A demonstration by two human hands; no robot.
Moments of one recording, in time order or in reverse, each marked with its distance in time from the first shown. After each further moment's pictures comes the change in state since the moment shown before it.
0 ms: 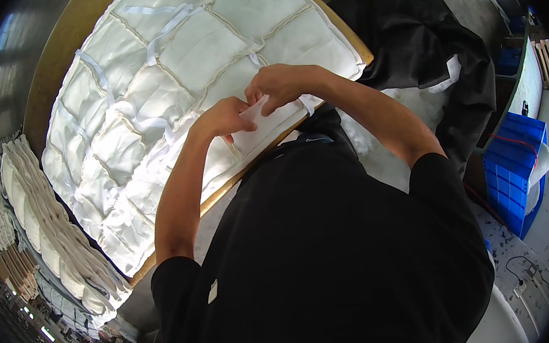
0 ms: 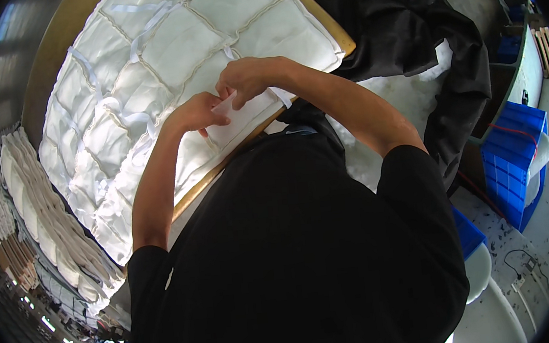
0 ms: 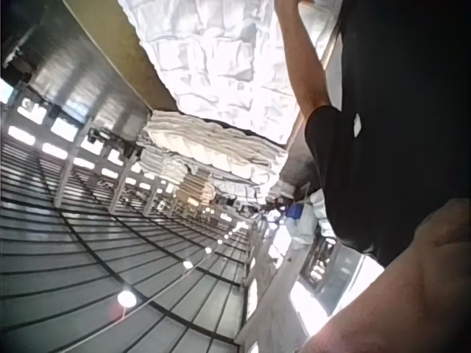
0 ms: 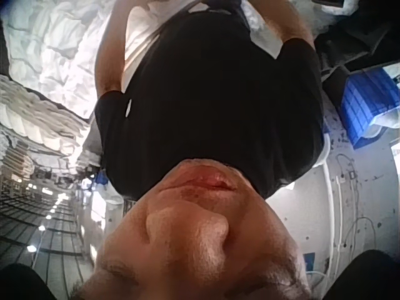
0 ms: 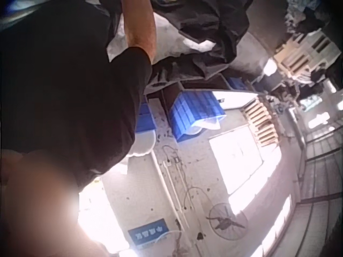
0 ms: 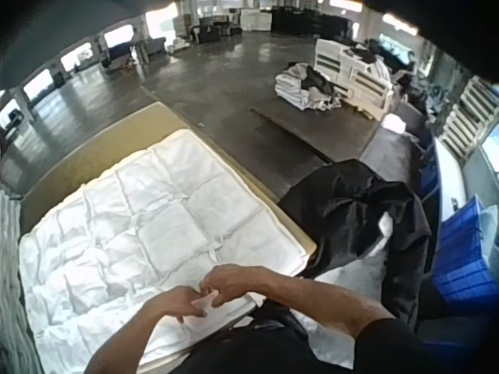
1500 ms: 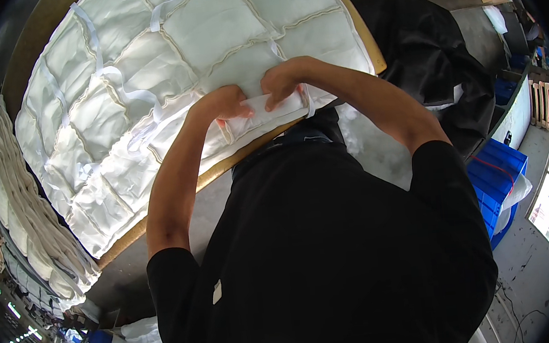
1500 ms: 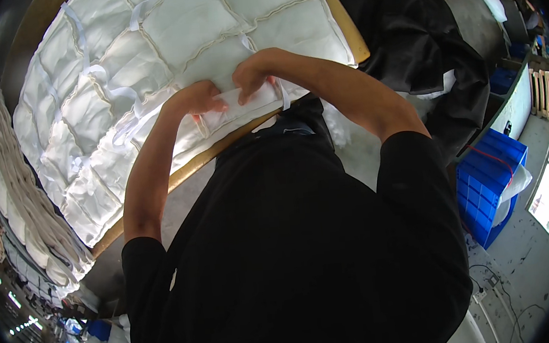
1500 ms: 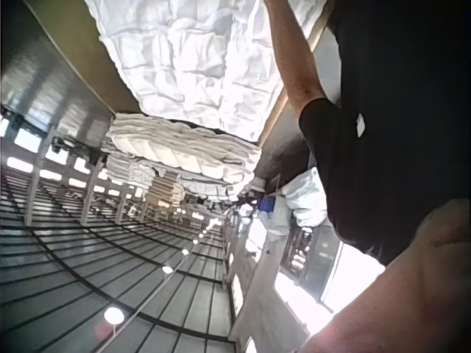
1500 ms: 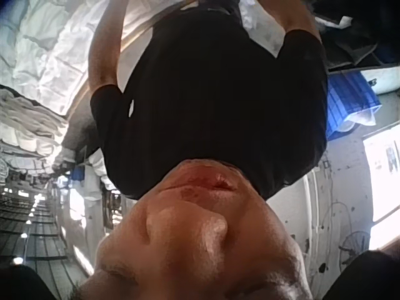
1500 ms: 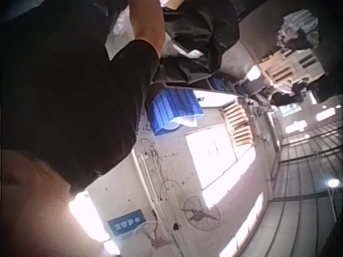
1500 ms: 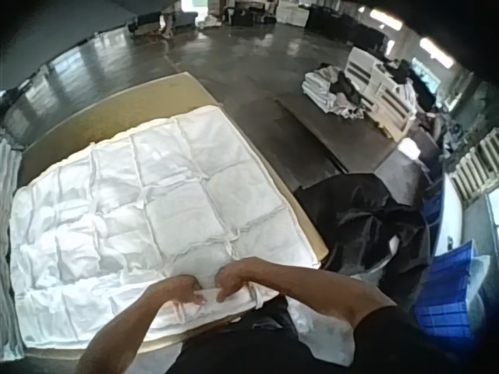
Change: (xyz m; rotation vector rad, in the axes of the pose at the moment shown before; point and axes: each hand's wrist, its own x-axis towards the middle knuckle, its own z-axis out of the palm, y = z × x) left_hand 0.032 -0.040 0.011 -0.062 0.039 0.042; right_hand 0.046 -0.005 0.000 -0.088 -0.651 0.419
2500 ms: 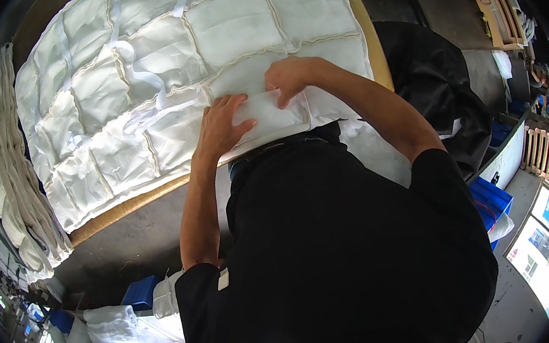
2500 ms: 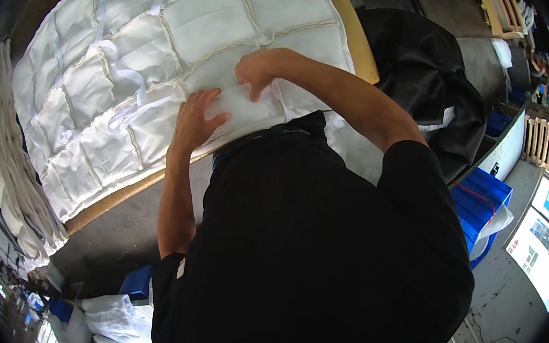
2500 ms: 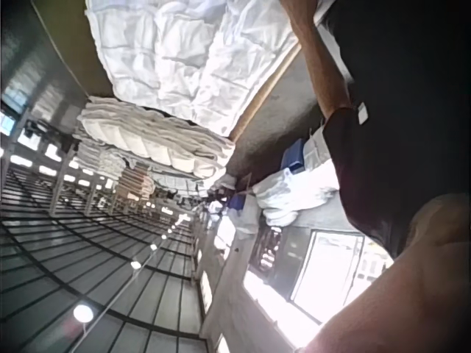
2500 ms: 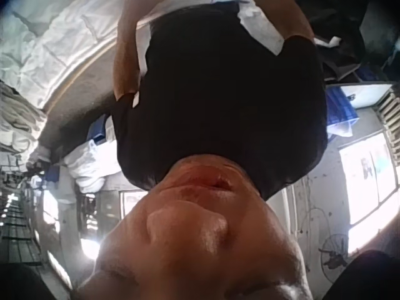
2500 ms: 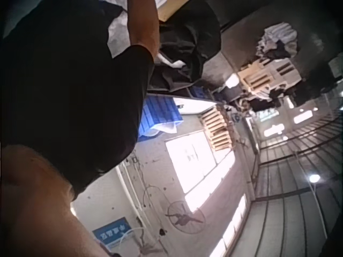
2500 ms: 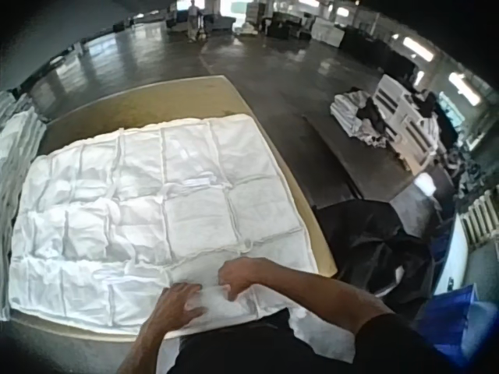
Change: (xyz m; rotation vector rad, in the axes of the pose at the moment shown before) left_hand -0.041 -0.012 0.089 -0.079 0.946 0.300; right_hand -0.002 0.006 -0.014 -0.357 0.122 -0.141
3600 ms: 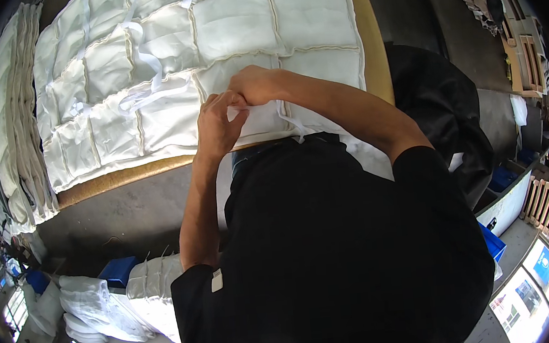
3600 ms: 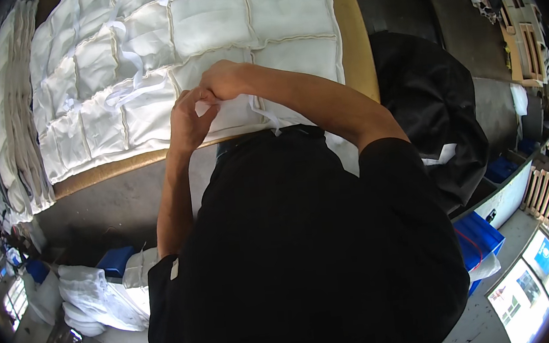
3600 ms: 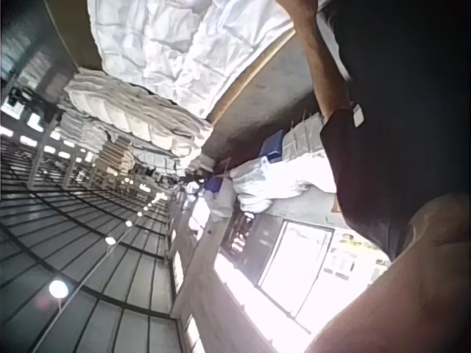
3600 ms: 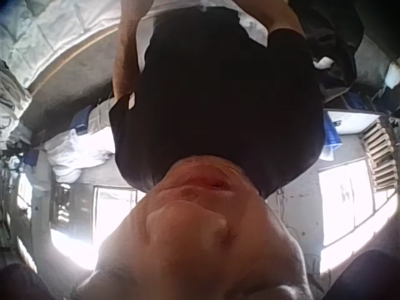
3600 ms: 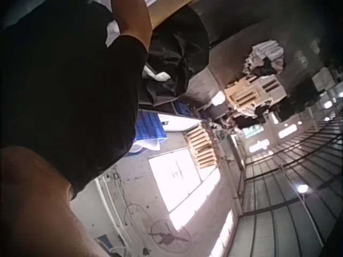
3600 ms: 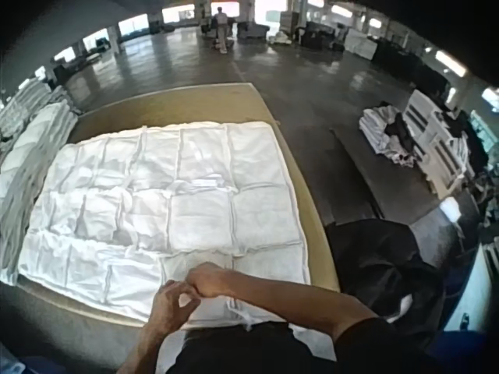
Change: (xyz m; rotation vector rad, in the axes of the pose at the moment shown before) left_hand -0.006 0.070 0.020 -0.093 0.335 -0.089; right_hand 0.019 -0.020 -0.009 -0.070 0.193 -0.254
